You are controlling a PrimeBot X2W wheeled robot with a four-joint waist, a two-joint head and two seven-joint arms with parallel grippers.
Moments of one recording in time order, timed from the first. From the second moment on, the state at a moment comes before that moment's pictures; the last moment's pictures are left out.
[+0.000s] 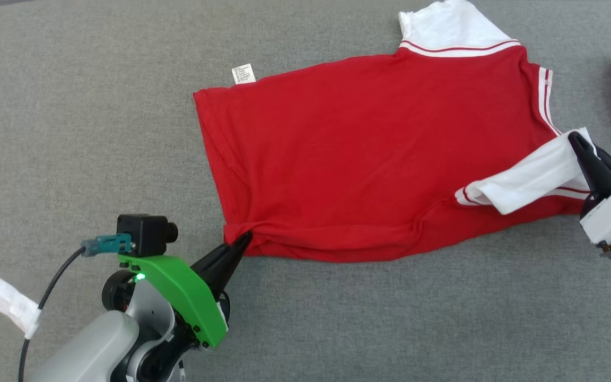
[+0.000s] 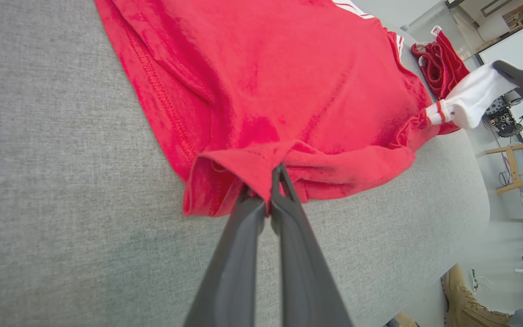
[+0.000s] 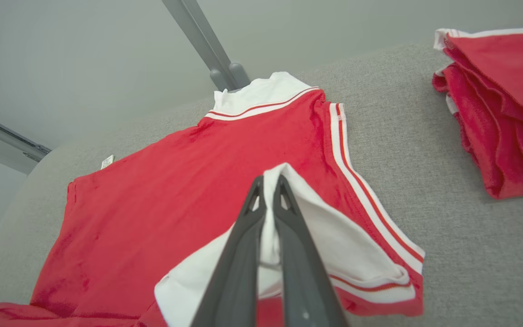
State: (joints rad) left arm -0.38 0.55 -0.78 -0.06 -1.16 0.11 0.14; right arm -0.26 -0.19 -0.24 -0.15 0.56 0.13 0.56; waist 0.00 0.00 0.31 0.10
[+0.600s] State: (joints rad) left arm -0.46 0.50 -0.71 0.09 -1.17 0.19 0.09; right arm -0.45 -0.25 -0.19 0.02 0.44 0.13 0.43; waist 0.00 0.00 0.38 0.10
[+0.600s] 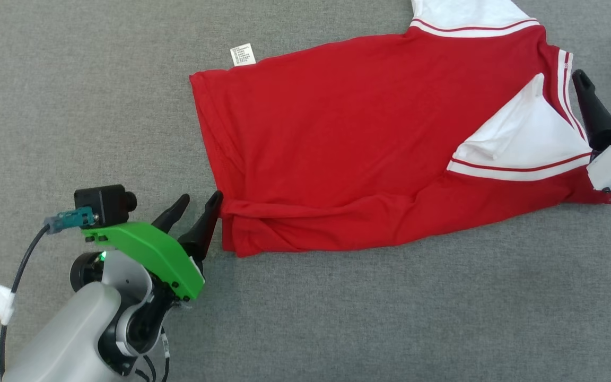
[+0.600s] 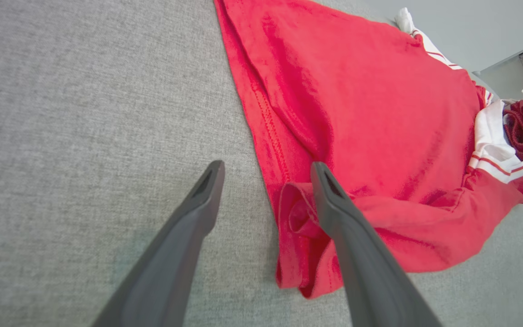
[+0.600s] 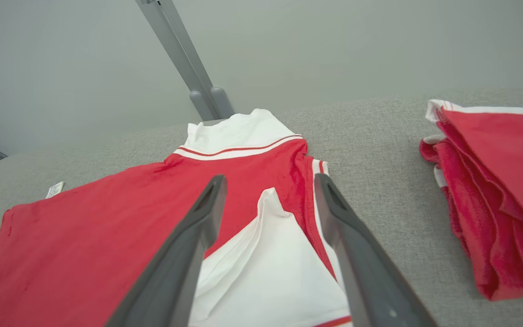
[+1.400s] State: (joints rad) left arm -0.25 0.65 -0.70 -0.20 -1.13 0.24 0.02; right arm -0.18 -0.46 -0.10 0.00 0.40 0.13 0.45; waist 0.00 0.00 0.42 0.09
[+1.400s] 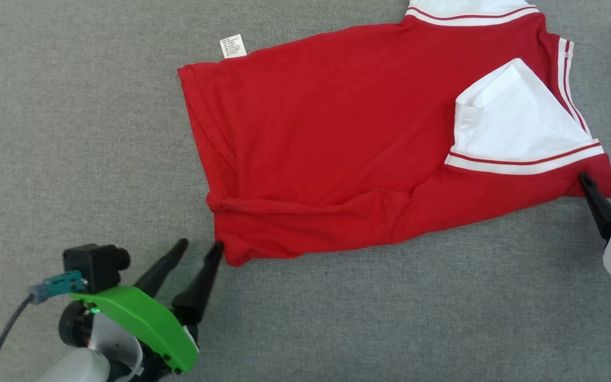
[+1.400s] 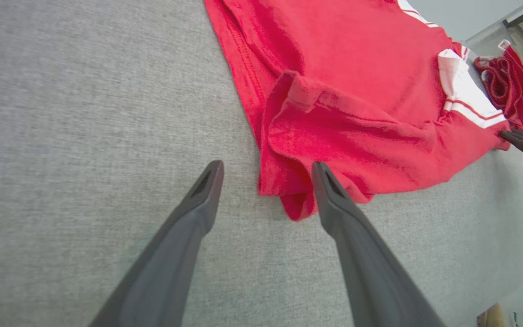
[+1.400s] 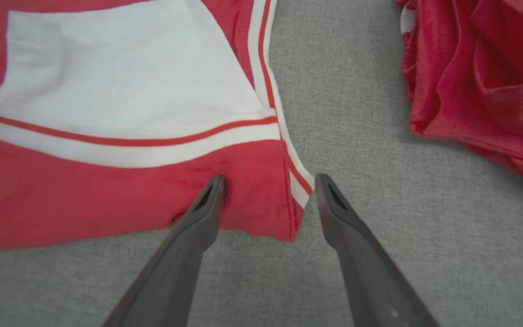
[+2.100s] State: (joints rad) left arm -0.32 0.57 -0.76 -0.13 -1.17 0.15 0.09; right arm -0.22 -0.47 -0.06 0.04 0.40 0.13 0.49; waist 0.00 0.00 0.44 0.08
